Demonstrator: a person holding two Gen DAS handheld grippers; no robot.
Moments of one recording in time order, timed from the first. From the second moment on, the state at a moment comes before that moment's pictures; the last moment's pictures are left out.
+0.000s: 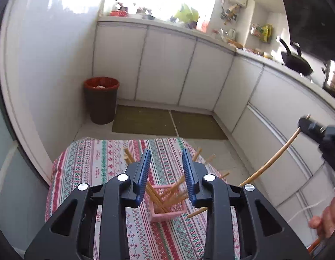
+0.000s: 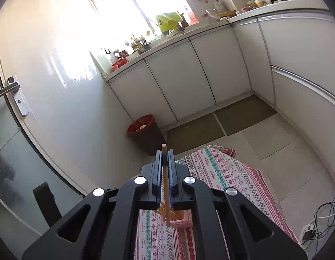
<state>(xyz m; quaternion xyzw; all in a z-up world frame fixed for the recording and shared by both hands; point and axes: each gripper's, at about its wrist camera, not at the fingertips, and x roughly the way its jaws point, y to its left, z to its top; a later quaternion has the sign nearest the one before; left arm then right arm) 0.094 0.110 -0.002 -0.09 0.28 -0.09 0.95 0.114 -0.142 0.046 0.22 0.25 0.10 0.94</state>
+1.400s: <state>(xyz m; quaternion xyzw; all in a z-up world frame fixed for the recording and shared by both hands) 0.071 0.149 0.021 -0.13 0.26 -0.07 0.96 0.139 -0.080 -0.027 0.12 0.21 0.08 0.97</state>
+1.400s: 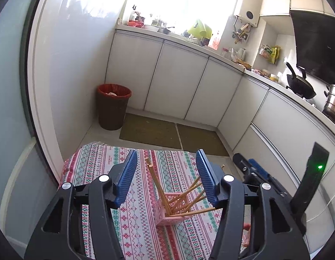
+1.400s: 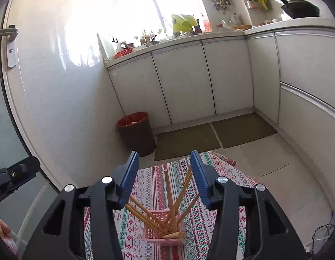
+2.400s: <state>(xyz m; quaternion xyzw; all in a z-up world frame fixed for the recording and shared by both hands) 0.044 -0.033 -0.234 0.24 0.62 -0.22 0.72 0.055 -0.213 -0.201 0.08 0.61 -0.05 0.78</state>
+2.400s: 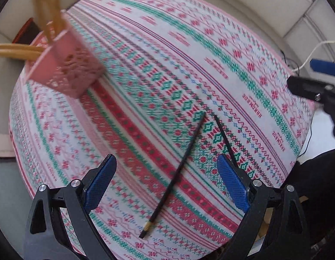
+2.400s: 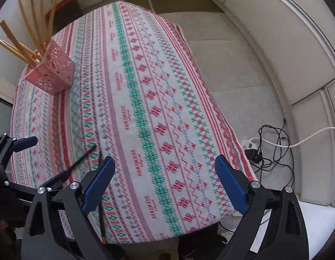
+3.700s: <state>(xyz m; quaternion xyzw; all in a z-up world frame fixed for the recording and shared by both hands) 0.053 -0.022 -0.179 0.17 0.52 -0.22 0.81 0.064 -0.149 -0.255 0.06 0.68 0.01 0.73</state>
